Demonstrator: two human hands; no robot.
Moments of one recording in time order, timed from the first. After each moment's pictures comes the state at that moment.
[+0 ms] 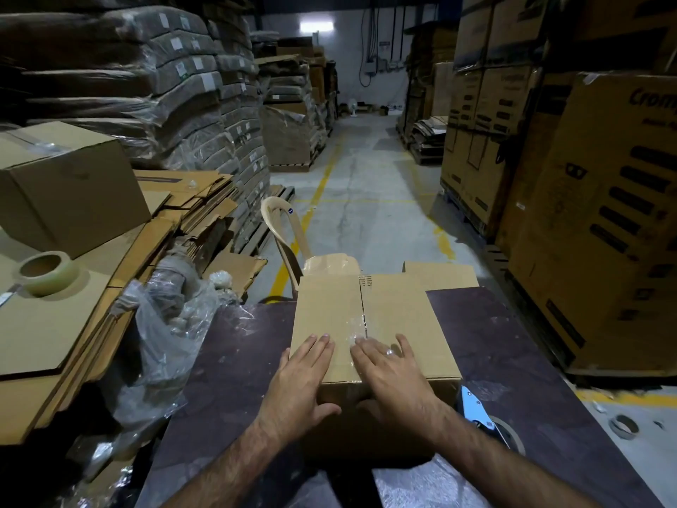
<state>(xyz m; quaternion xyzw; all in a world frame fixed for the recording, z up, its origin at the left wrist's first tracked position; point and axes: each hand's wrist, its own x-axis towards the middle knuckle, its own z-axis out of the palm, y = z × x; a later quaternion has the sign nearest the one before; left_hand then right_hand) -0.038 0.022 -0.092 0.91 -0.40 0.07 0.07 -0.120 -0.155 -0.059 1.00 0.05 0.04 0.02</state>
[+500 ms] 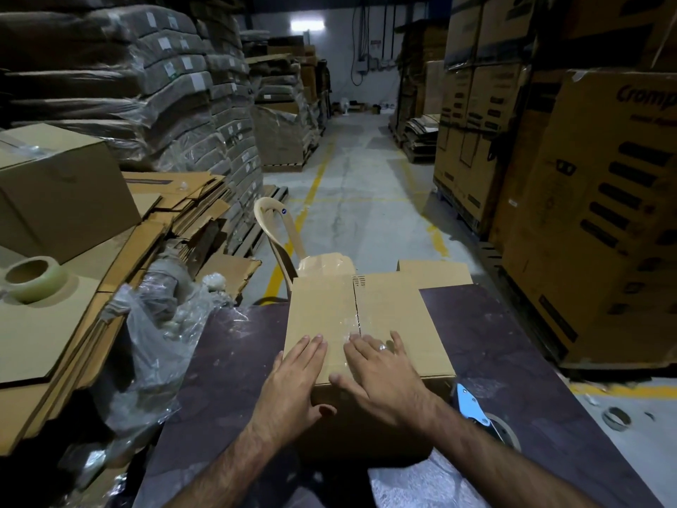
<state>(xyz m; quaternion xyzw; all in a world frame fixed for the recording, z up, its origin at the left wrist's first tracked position) -0.036 0.023 -0.094 0.91 -0.40 0.08 0.10 -0.119 -0.148 -0.050 1.00 0.01 0.04 -0.08</state>
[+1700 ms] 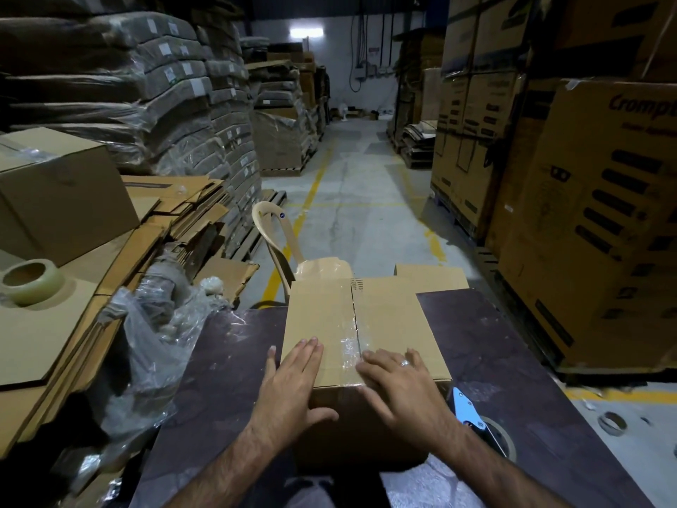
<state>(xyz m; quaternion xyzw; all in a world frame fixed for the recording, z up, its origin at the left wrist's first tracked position) -0.037 0.020 -0.092 0.91 -0.39 0.12 0.01 -0.143 -0.173 -0.074 0.98 0.02 0.16 -0.10</state>
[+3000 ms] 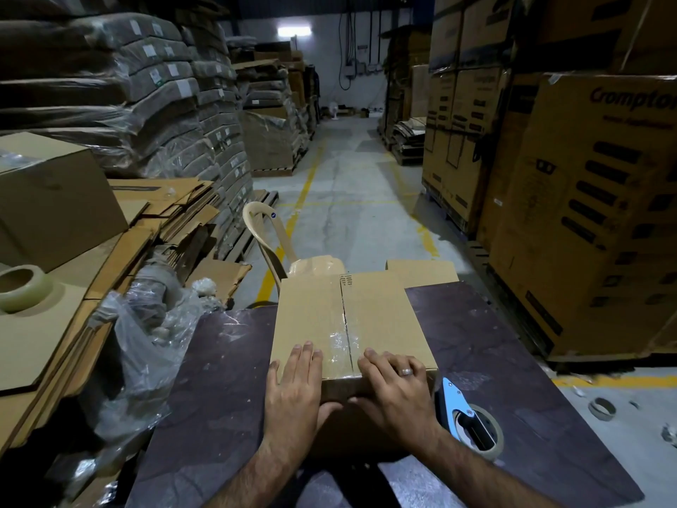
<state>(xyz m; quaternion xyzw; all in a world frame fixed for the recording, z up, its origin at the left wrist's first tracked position) -0.074 -0.001 -0.103 0.92 -0.33 0.18 0.06 -0.144 -0.180 -0.126 0.93 0.01 0.37 0.04</state>
